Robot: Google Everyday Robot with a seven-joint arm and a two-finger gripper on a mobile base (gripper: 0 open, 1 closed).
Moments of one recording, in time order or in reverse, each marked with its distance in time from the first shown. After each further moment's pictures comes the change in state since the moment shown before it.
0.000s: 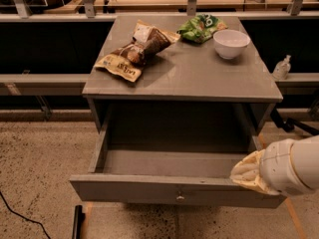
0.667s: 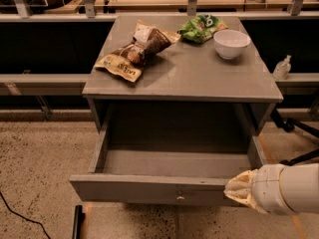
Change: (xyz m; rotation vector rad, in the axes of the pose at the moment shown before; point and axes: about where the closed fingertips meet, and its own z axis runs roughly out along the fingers) arm 0.033 0.020 0.048 0.038 -0.040 -0.008
